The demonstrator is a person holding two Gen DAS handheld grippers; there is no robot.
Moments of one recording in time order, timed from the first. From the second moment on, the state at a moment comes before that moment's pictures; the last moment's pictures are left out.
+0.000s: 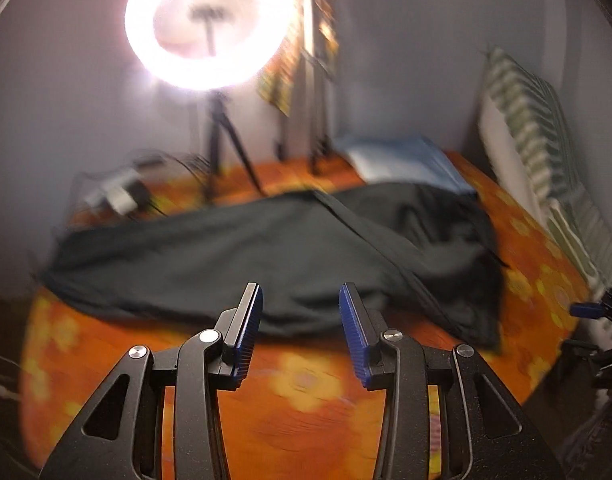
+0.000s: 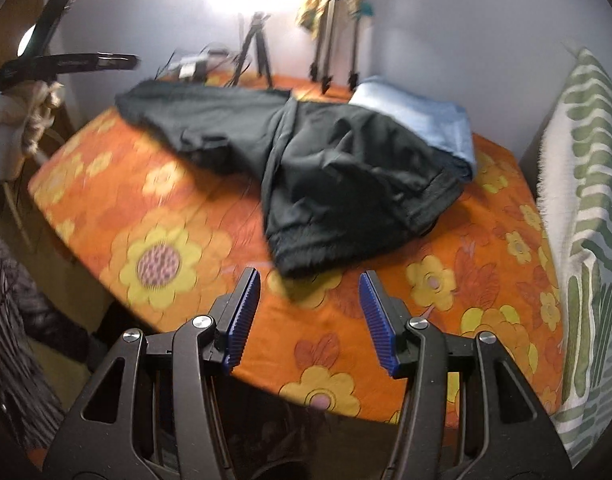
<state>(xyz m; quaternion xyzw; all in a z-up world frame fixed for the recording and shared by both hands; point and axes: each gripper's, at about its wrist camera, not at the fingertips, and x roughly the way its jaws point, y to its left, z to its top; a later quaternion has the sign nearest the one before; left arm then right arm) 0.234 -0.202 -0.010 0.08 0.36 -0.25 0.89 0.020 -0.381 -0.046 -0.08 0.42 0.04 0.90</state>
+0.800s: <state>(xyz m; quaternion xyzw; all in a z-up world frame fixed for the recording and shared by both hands) 0.253 -0.270 -0.092 0.08 0.44 -0.29 0.85 0.100 -0.348 -0.138 -0.21 0.45 0.09 0.87</state>
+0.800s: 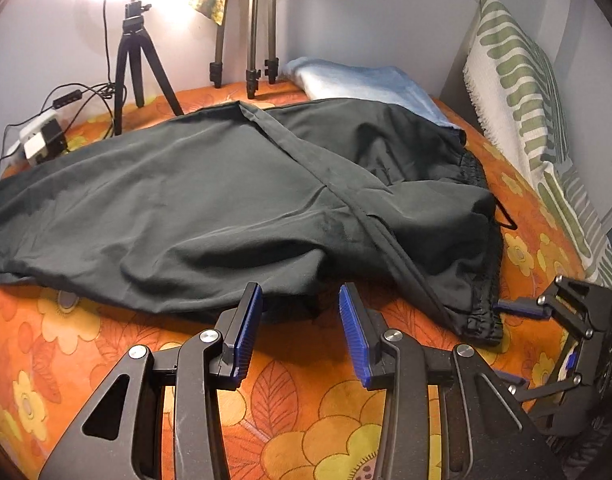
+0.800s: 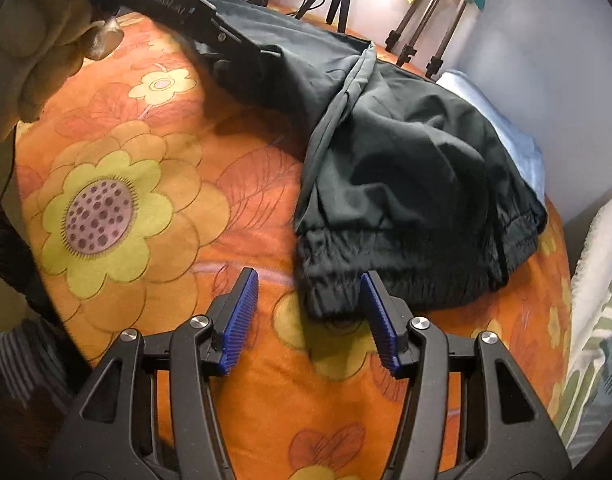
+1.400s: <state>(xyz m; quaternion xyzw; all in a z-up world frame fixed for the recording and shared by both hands) 0.262 -0.263 -0.106 0.08 0.46 -0.28 0.84 0.111 -0.369 -0.103 -0.17 0.42 0.06 0.89</state>
